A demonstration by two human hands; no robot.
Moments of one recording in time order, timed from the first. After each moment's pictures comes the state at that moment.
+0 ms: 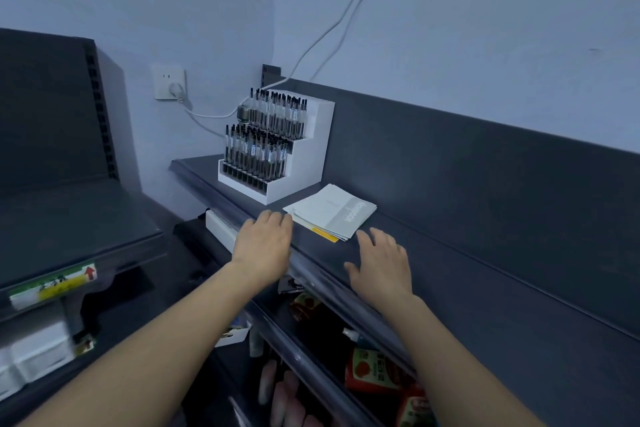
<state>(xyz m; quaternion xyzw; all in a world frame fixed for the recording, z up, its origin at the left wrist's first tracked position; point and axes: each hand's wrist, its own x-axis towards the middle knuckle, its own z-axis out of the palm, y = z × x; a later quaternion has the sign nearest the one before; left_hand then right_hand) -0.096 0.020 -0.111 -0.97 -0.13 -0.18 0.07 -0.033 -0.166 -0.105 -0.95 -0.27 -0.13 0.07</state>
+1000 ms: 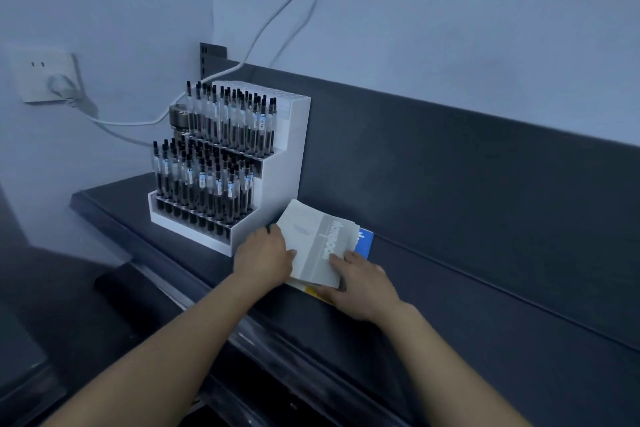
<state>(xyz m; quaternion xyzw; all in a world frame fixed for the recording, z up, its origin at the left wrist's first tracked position) 0.096 0.103 -0.134 -0.98 -0.13 -0.09 -0.13 0.110 -0.079 -0.132 -0.96 -0.26 0.01 0.06</state>
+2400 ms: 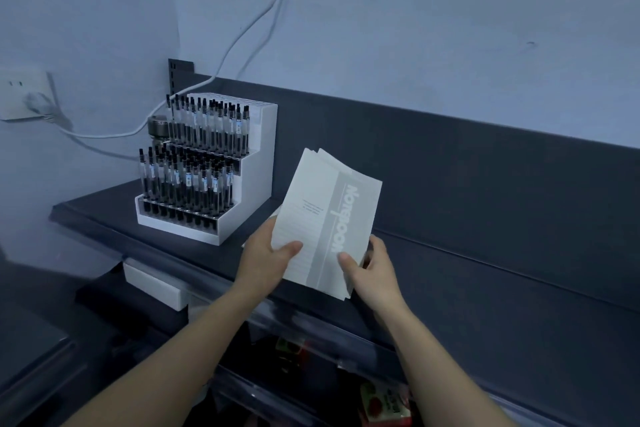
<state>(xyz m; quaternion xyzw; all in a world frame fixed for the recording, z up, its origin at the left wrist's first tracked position) 0.000 0.058 -0.109 -0.75 0.01 -0.20 -0.62 0.011 -0.120 -0.113 -0.81 -0.02 -0.05 0.58</state>
